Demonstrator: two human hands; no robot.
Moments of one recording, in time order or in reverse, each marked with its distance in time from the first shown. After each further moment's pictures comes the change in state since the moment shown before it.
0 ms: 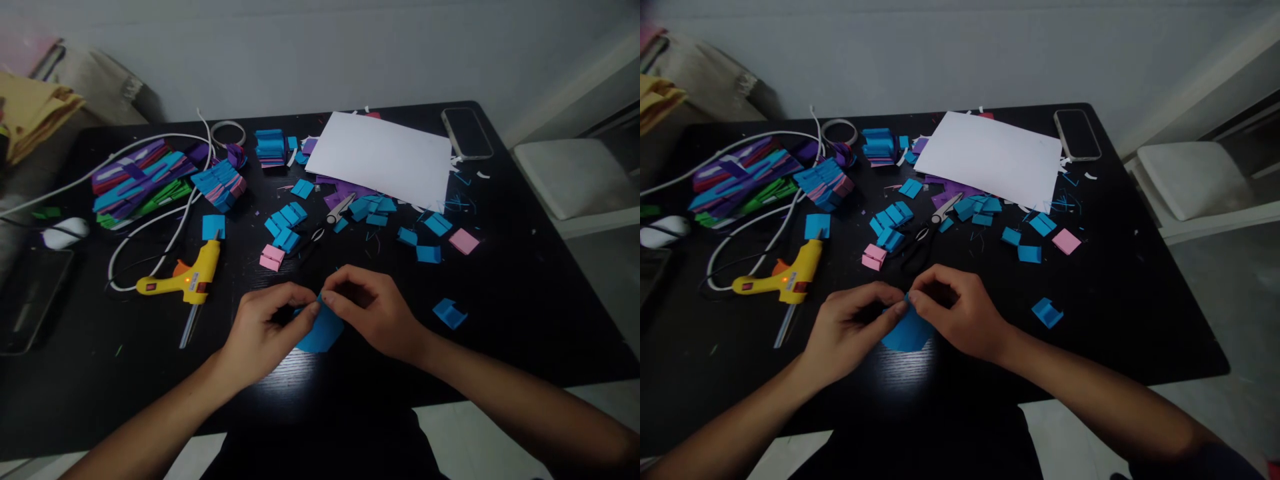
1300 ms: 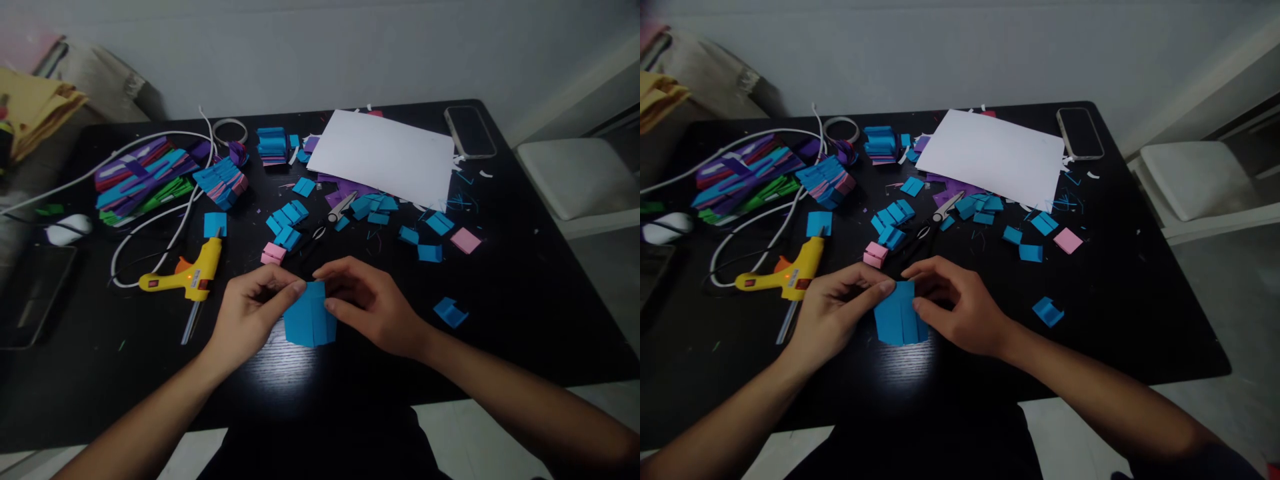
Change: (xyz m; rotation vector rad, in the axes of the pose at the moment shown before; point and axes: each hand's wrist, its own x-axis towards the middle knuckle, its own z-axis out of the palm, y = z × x) left_hand 0.007 -0.003 -0.012 -0.295 0.047 -0.379; right_hand 0.001 0.000 -0.003 0.179 -0.098 0.028
